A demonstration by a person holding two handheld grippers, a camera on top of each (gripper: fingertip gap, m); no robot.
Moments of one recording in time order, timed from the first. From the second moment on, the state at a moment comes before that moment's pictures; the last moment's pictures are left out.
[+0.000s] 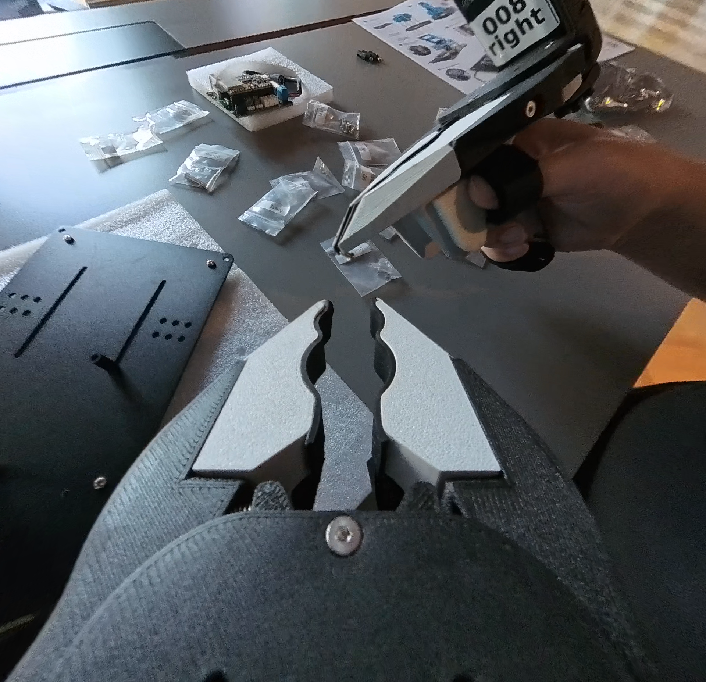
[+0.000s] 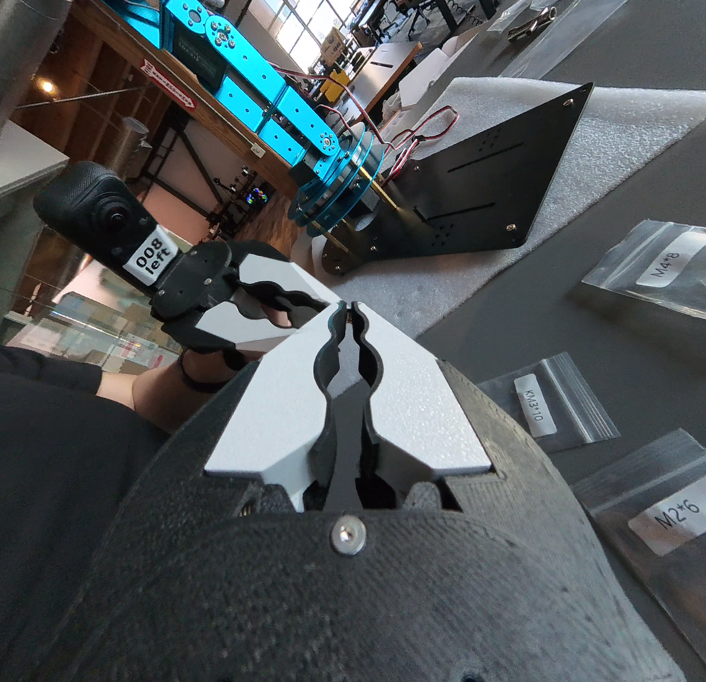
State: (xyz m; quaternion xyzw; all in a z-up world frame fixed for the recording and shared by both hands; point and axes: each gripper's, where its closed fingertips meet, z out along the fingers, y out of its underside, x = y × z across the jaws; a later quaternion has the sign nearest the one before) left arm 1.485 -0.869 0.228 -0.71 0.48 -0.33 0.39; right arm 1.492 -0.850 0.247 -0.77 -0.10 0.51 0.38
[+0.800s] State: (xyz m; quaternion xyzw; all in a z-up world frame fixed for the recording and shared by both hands) left arm 1.436 -0.849 0.212 -0.74 0.45 -0.25 0.43; right arm 1.449 -0.816 0.232 -0.77 -0.15 0.48 0.39
